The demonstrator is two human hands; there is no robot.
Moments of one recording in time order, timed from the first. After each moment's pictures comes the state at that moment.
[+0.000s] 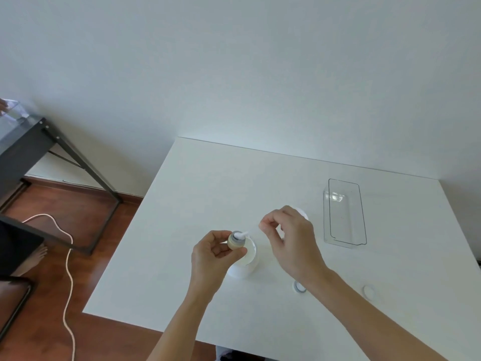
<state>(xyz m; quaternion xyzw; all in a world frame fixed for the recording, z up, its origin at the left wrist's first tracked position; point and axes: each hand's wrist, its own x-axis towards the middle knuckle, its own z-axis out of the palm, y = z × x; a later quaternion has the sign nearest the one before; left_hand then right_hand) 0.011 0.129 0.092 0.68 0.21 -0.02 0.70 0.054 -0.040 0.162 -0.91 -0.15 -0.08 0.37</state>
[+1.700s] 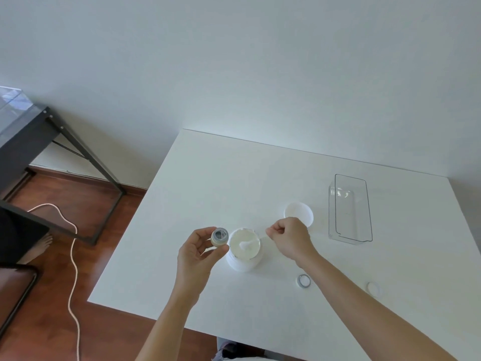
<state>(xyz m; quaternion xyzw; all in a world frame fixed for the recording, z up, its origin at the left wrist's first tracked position) -0.007 0.162 0.077 0.65 0.20 0.01 0.73 0.081 -0.038 0.106 -0.91 0.08 0.20 0.35</state>
